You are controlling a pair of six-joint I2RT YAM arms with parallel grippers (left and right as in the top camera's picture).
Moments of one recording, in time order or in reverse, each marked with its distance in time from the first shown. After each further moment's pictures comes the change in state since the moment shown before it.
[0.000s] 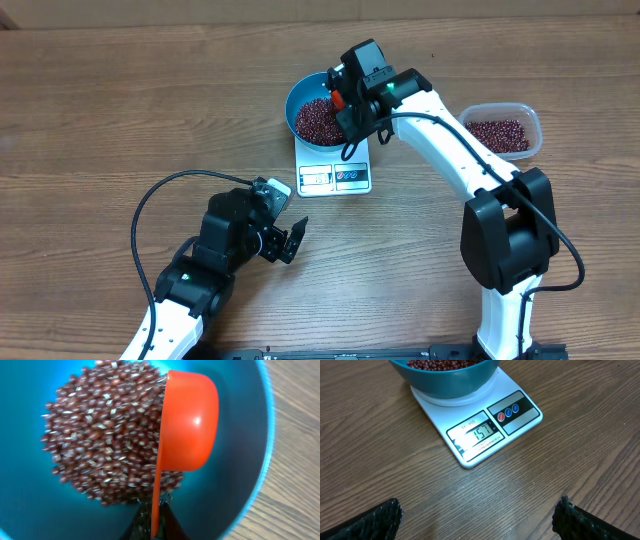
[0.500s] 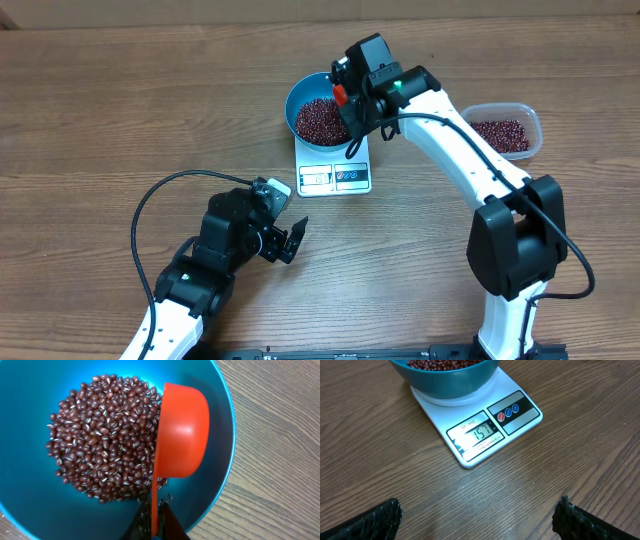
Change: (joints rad) left arm 0.000 0.000 0.000 0.000 0.000 0.000; right arm -0.011 -0.040 0.000 0.004 0.021 0.016
